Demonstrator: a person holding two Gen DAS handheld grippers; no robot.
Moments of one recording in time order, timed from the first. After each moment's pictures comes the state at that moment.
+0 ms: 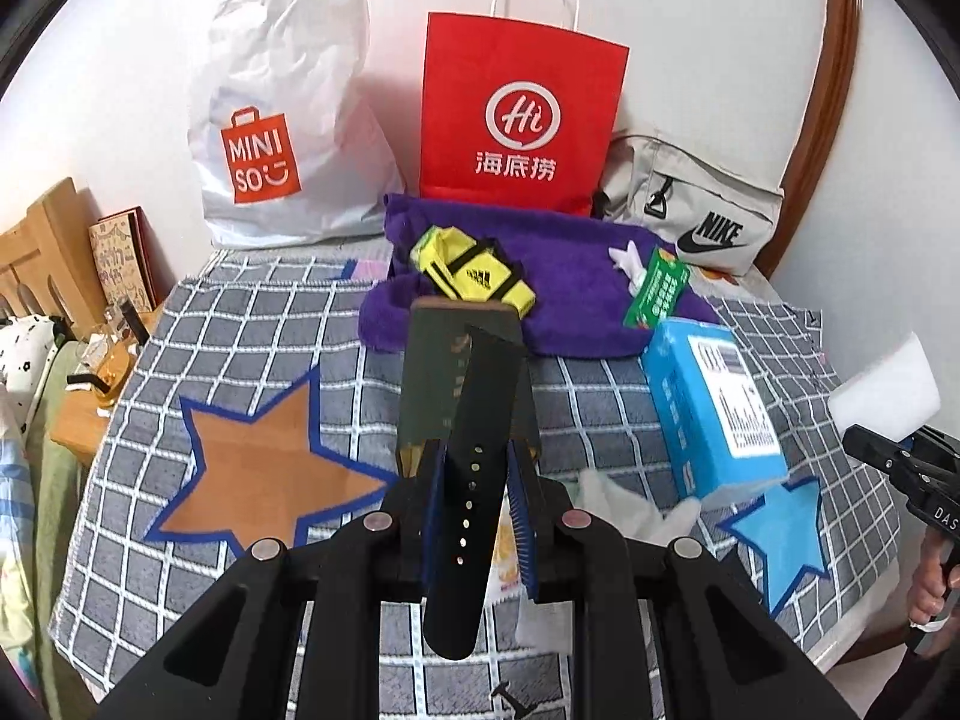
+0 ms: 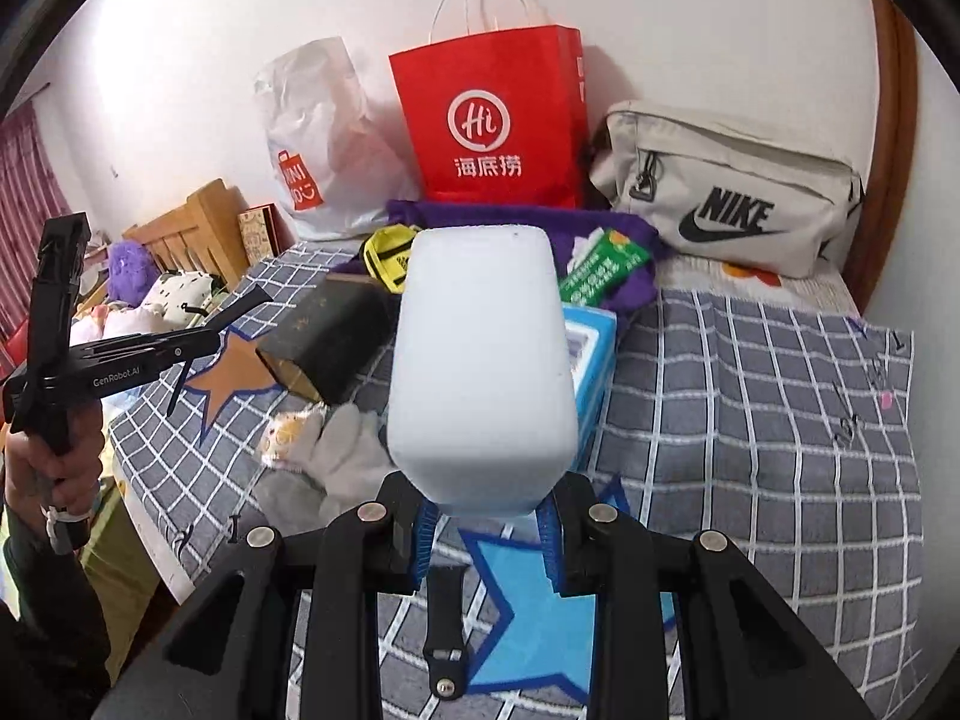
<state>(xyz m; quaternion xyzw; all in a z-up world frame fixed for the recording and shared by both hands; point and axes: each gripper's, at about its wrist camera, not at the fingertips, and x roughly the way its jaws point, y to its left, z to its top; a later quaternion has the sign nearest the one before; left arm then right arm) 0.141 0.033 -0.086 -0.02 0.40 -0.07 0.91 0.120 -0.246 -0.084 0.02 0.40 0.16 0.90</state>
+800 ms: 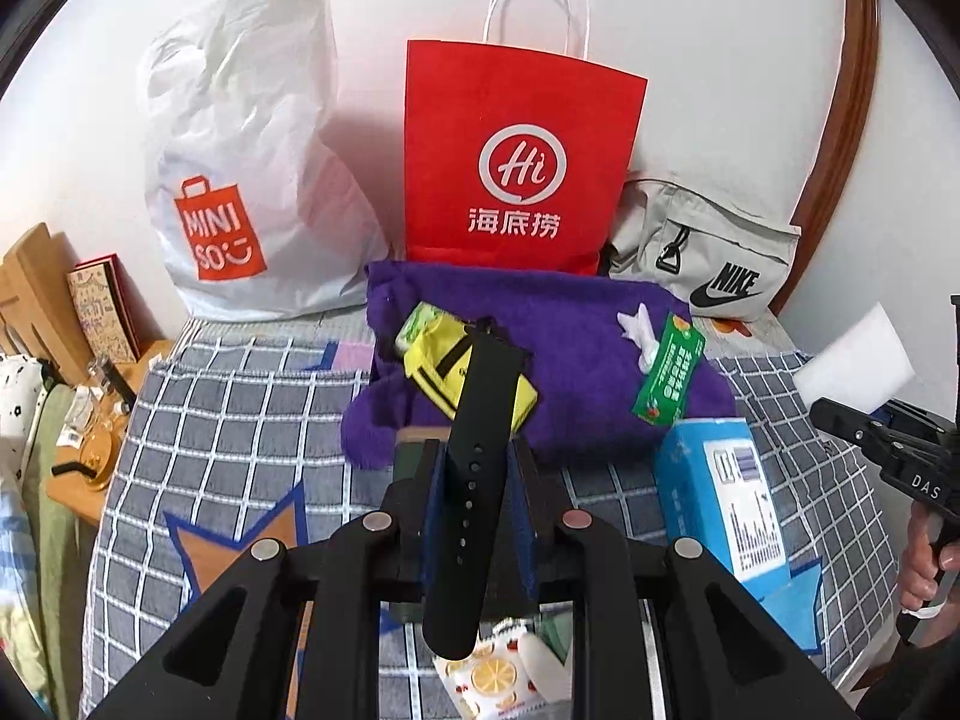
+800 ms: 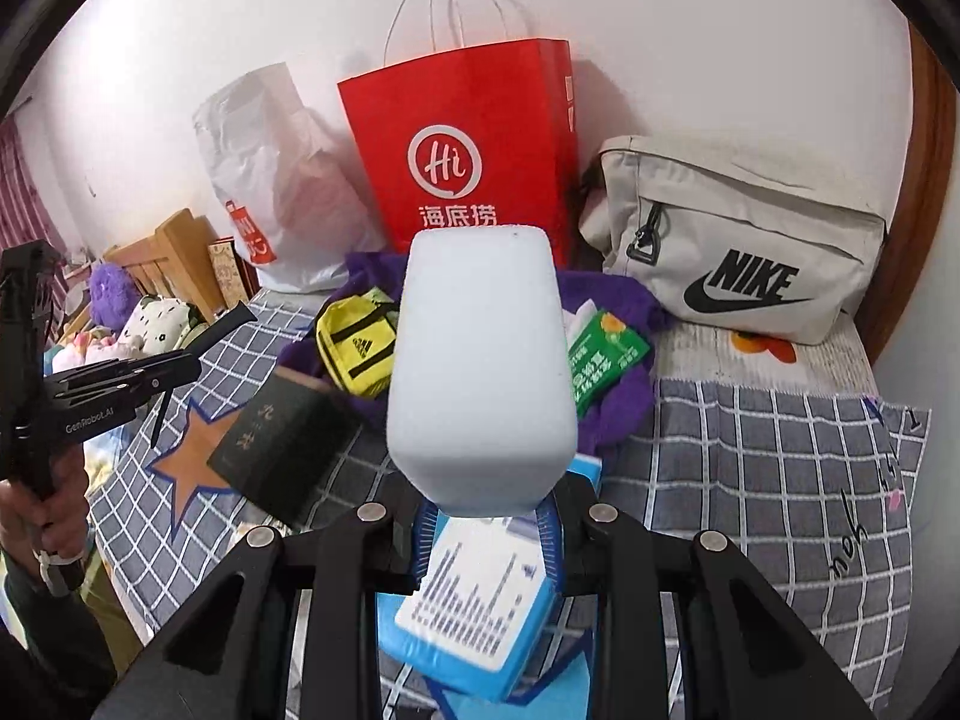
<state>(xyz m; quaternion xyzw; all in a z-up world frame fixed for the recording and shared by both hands) 0.223 0.021 -0.056 -0.01 0.39 -0.08 0.92 0.227 -0.243 -0.064 0.03 0.40 0.15 0.90</state>
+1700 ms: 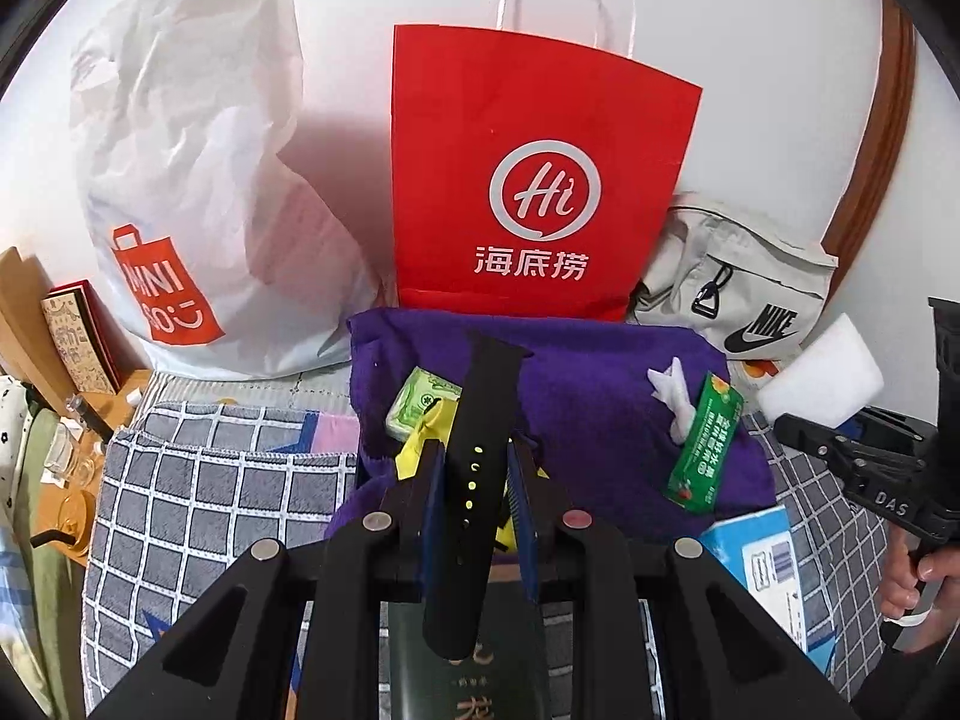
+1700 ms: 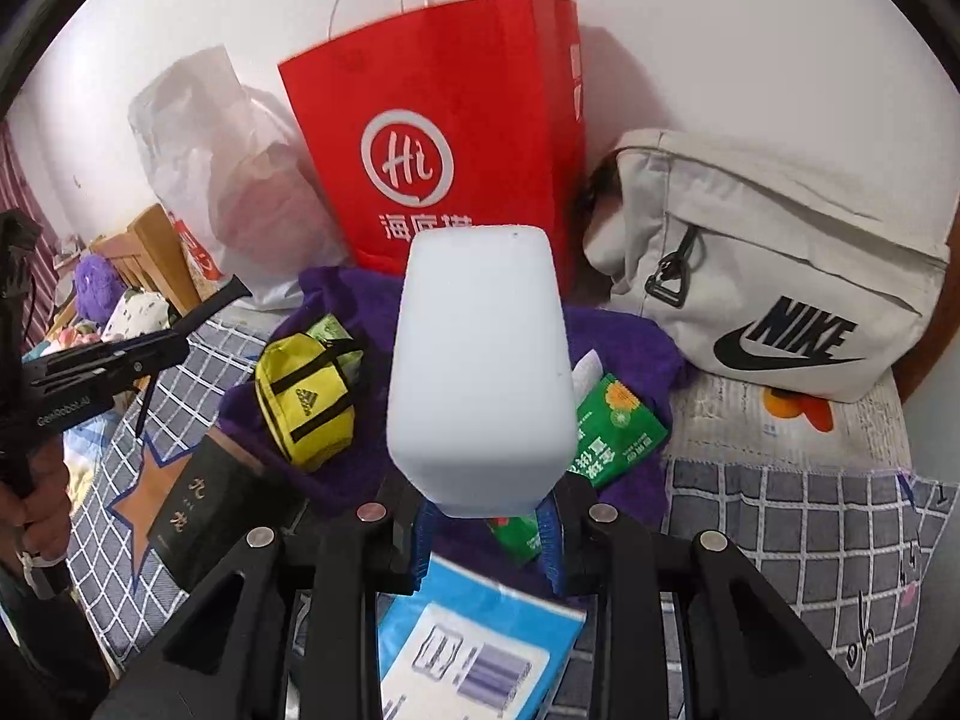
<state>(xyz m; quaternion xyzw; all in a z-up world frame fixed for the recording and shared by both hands) 0.311 0.013 -0.061 -0.01 0.39 -0.07 0.92 0.332 -0.230 -0.092 0.01 0.43 0.16 0.89</state>
